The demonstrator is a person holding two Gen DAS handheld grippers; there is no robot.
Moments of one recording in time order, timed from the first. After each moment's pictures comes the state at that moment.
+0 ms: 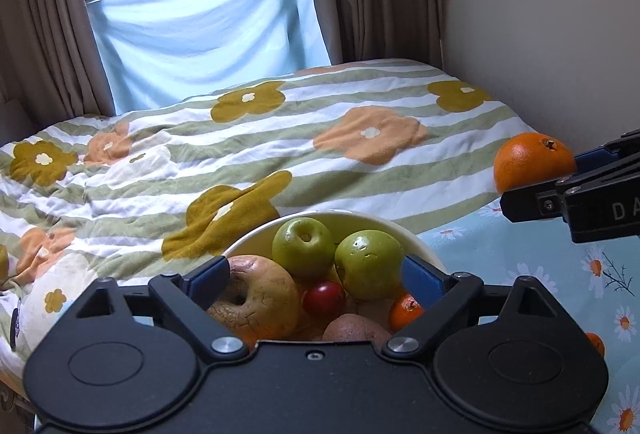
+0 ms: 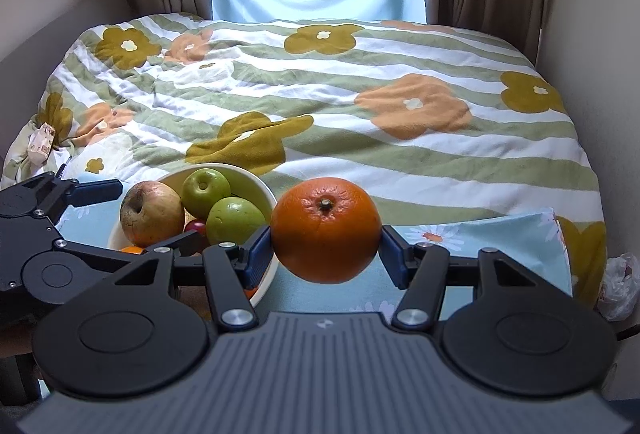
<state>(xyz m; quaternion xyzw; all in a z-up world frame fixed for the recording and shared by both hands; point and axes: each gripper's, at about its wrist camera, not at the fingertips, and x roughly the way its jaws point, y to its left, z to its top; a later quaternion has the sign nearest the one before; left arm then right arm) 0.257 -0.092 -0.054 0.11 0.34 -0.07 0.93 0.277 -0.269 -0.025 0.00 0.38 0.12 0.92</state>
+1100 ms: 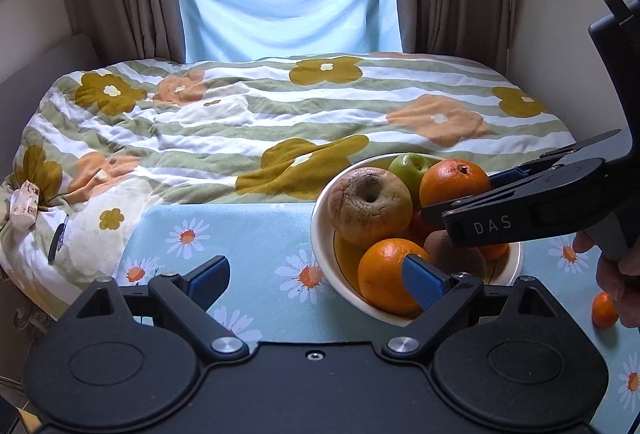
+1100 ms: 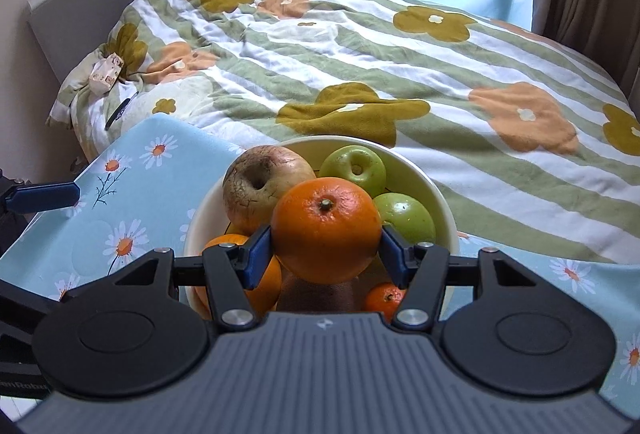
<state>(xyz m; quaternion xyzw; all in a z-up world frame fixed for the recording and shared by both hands) 0.193 -0.015 -0.046 0.05 0.37 0.02 0.93 0.291 -0.146 -0.064 -0.06 0.40 0.23 0.89</state>
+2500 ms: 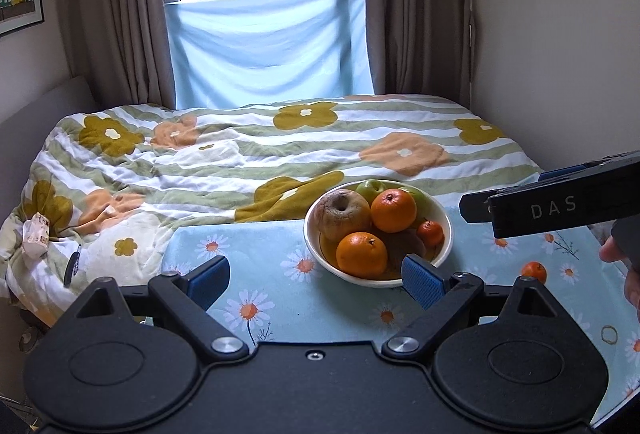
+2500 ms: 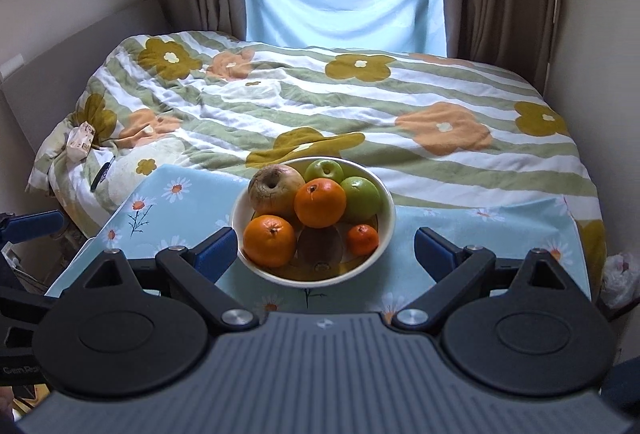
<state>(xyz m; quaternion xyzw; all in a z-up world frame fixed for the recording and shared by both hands) 0.079 -0.011 0.018 0.06 0.30 -0.03 0.95 0.131 -0.180 0.022 0.00 0.33 0.11 0.94</state>
